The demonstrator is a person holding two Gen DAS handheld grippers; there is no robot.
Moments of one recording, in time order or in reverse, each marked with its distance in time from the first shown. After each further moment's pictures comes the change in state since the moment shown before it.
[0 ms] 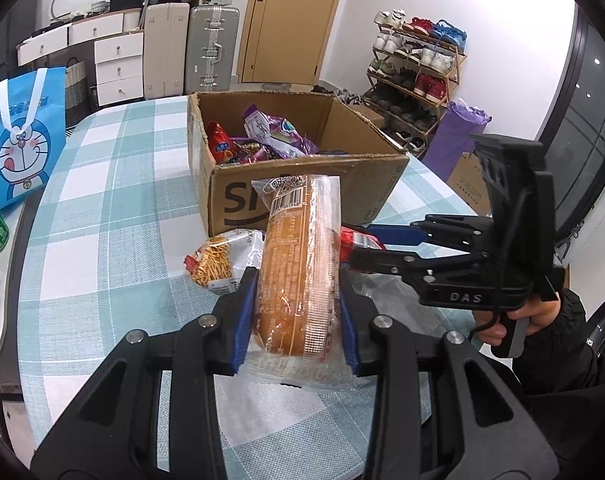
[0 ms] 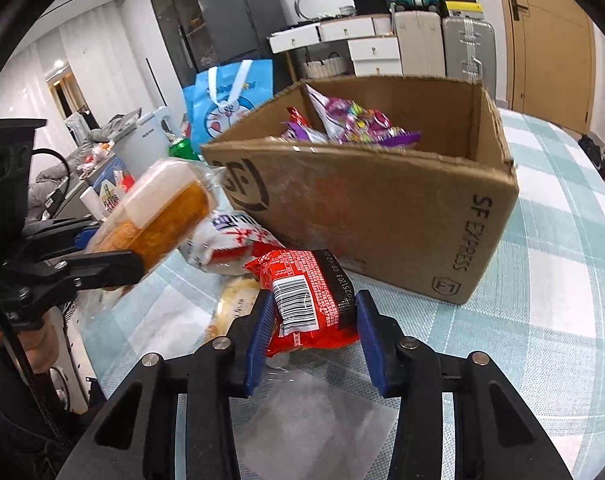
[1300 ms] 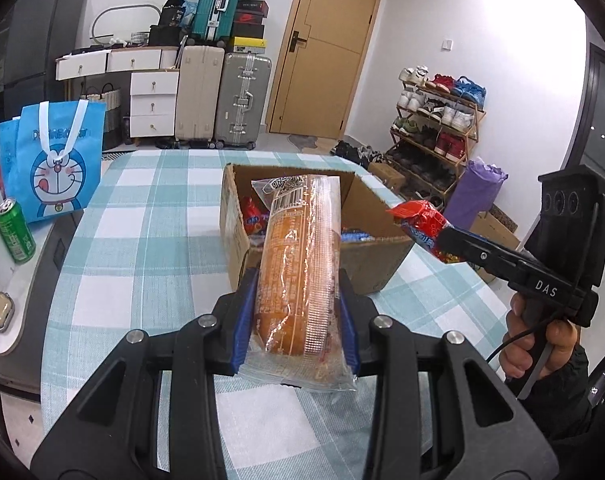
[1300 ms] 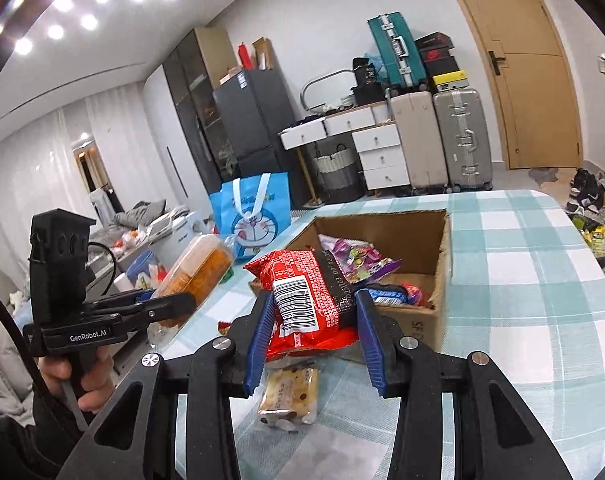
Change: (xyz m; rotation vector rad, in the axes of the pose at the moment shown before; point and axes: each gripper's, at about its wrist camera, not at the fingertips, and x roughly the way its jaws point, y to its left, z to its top) left arm -0.054 -0.006 0.022 -0.072 -0.205 0.077; right arm -0.103 -0.012 0.019 0.074 -0.359 0.073
